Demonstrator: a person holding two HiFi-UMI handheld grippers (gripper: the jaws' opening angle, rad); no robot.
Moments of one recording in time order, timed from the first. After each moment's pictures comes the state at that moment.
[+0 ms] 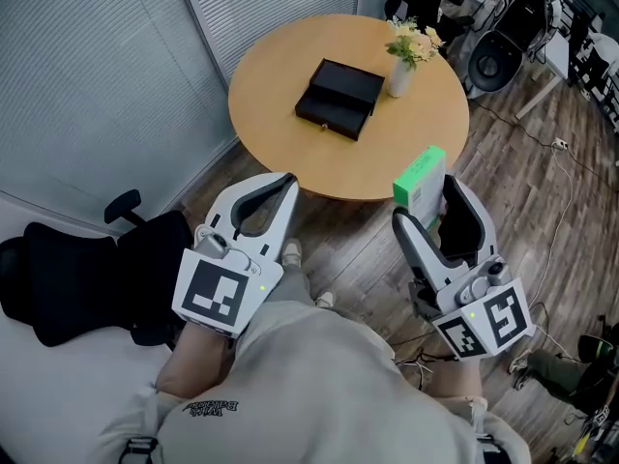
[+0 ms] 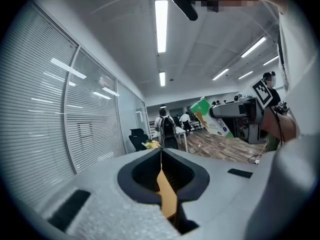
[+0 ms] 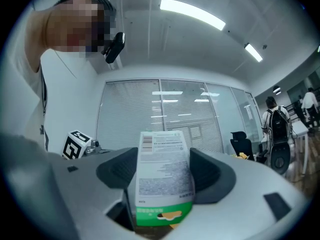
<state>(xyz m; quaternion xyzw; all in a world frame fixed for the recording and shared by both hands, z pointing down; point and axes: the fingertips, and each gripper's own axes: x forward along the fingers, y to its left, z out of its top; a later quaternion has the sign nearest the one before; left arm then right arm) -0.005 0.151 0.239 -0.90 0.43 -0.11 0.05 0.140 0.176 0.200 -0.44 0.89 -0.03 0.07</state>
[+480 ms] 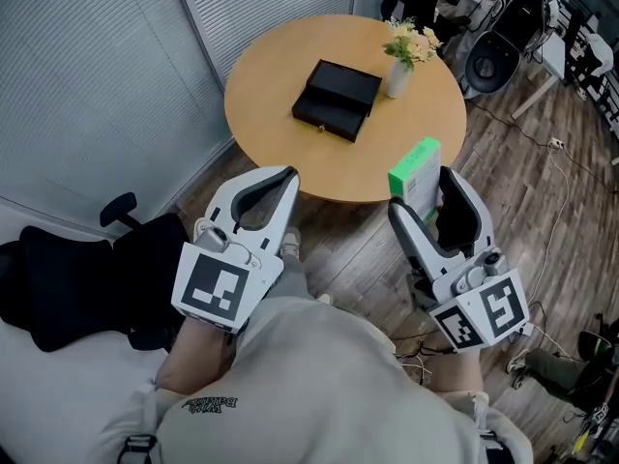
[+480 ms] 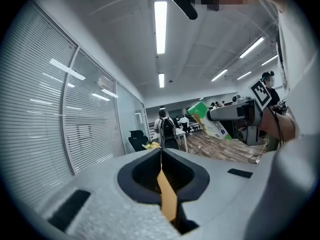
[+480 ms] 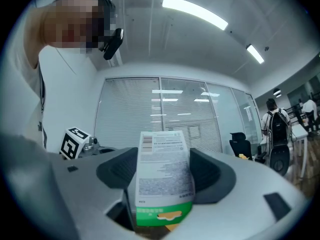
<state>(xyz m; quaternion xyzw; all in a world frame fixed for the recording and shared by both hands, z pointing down) -0.004 0.134 0.238 -0.90 0.42 -0.10 0.06 0.136 0.157 0.204 -0.45 0.89 -0.02 0.05</state>
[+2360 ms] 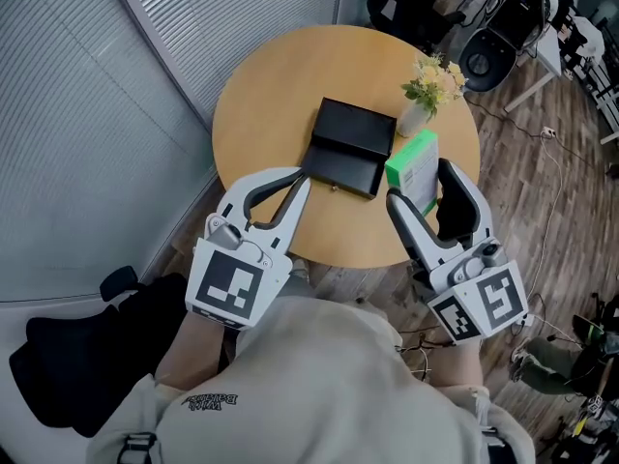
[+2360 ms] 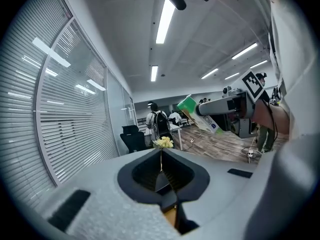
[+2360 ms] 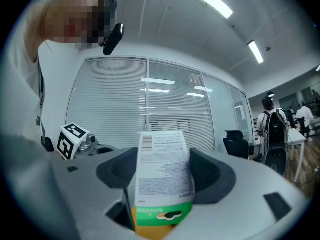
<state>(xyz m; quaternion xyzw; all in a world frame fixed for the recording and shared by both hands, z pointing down) -0.062 -0.103 0.247 -0.93 0.33 -0.14 0.06 0.056 -0.078 0.199 -0.51 0.86 -0.03 0.01</state>
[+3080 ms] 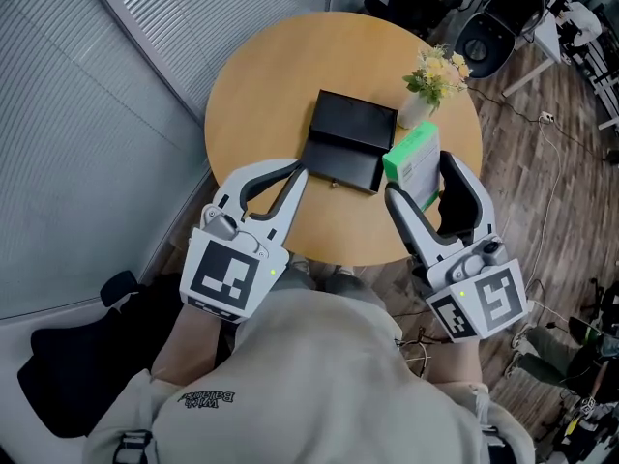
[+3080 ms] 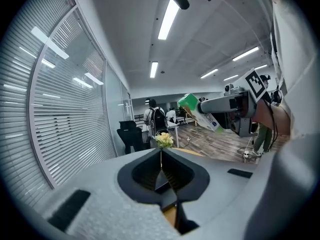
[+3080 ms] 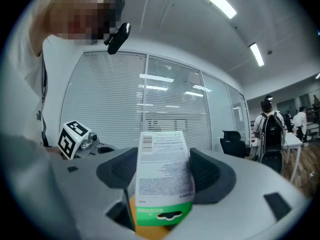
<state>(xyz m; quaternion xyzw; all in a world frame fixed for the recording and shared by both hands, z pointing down) -0.063 -0.135 0.269 -0.94 0.31 -0.15 0.04 0.052 -0.104 0.213 -0.53 0.85 -0.02 -0.01</state>
